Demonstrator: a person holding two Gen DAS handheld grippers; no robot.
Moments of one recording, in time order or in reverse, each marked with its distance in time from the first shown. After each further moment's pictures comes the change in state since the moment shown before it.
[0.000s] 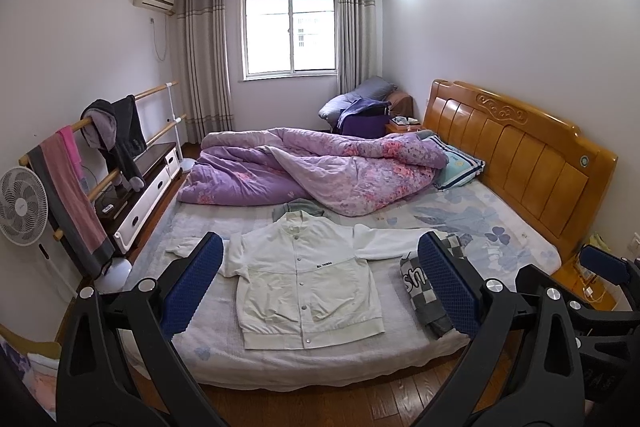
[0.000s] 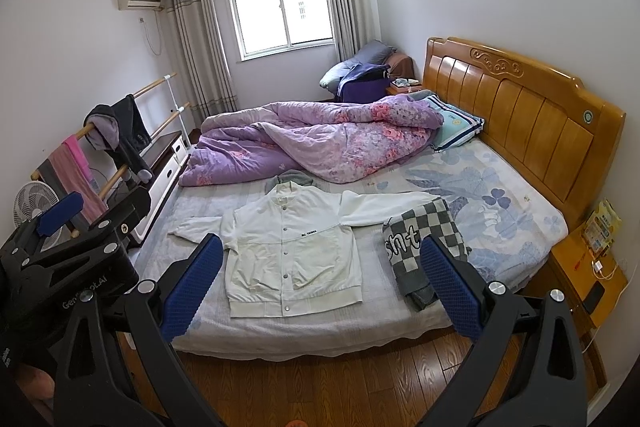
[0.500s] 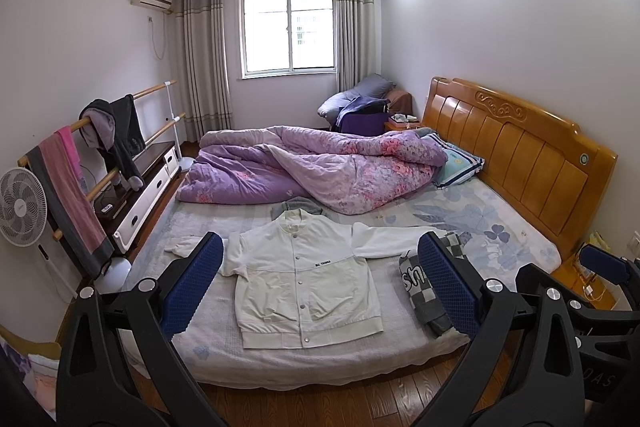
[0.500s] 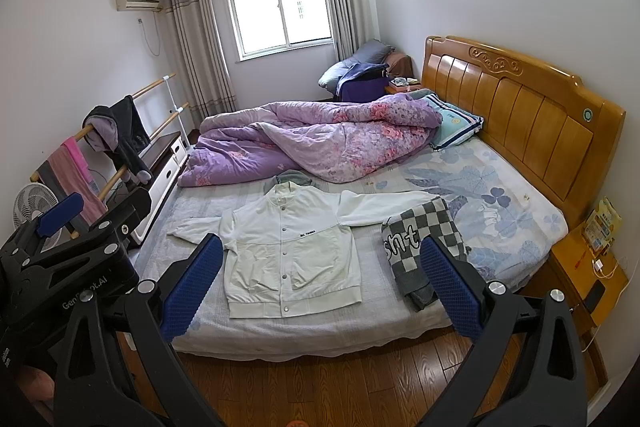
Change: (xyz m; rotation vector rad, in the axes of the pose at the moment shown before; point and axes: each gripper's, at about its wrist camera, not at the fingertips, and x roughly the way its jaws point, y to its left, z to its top) left arm 0.002 -0.002 0.001 0.003 0.005 -0.002; right arm 0.002 -0.003 0.001 0.003 0.004 0.002
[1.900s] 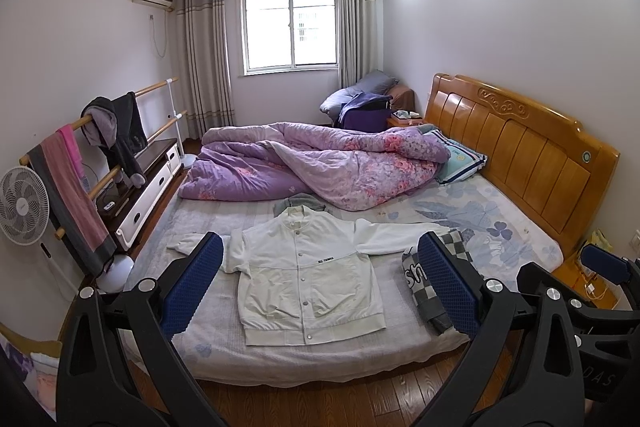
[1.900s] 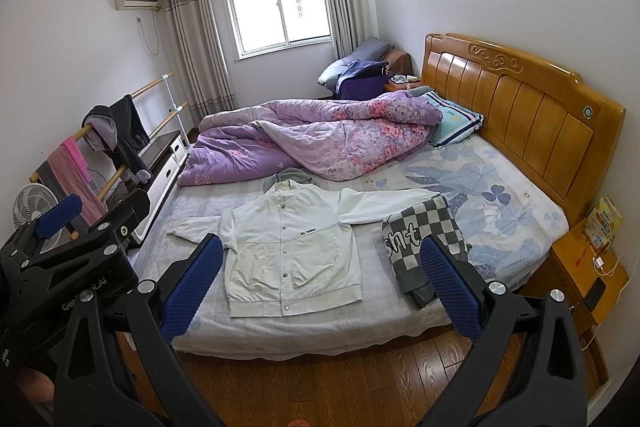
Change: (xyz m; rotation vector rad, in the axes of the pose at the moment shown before) left arm 0.003 0.013 0.000 0.004 0.009 -0.007; right arm 0.000 -0.004 -0.001 0.005 0.005 -0.005
